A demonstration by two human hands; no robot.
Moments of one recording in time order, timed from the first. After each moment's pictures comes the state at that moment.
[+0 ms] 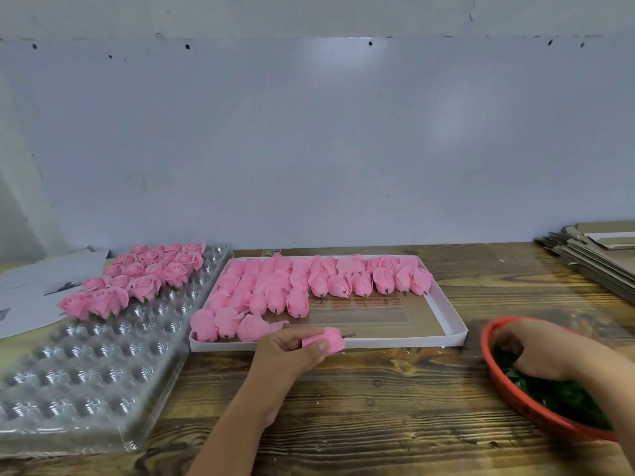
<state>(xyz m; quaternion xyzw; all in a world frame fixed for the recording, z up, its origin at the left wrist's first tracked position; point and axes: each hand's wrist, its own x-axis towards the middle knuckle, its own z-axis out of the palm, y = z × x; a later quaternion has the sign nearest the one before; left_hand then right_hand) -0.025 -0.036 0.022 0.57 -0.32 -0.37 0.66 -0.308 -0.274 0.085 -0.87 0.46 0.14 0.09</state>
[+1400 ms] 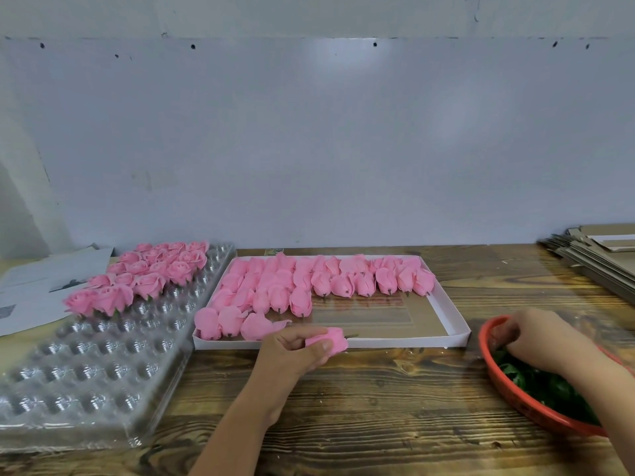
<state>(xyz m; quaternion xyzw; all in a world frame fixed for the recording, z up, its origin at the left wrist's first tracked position) -0.021 -0.038 0.016 0.57 -0.32 -0.37 0.66 -0.300 -0.282 0.078 -0.83 0.56 0.04 0.08</state>
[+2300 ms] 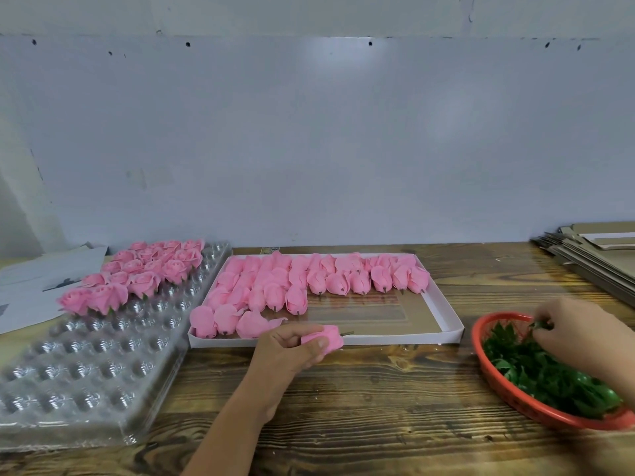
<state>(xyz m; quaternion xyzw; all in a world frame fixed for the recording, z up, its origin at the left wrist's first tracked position) -0.023 -0.037 0.017 0.58 -0.31 -0.37 0.65 -0.337 -0.273 0.103 -0.83 0.56 -0.01 0.01</state>
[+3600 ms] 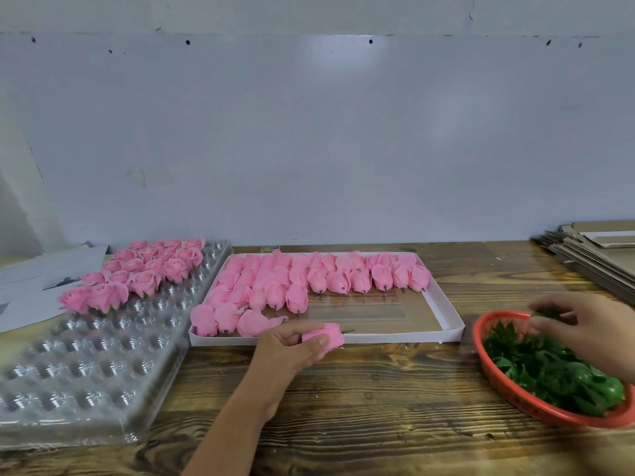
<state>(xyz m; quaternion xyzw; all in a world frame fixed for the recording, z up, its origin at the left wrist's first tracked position) -0.023 -0.038 0.018 0.57 -0.31 -0.38 0.66 -0.357 -0.269 0.098 -0.84 0.49 -0.19 0.10</state>
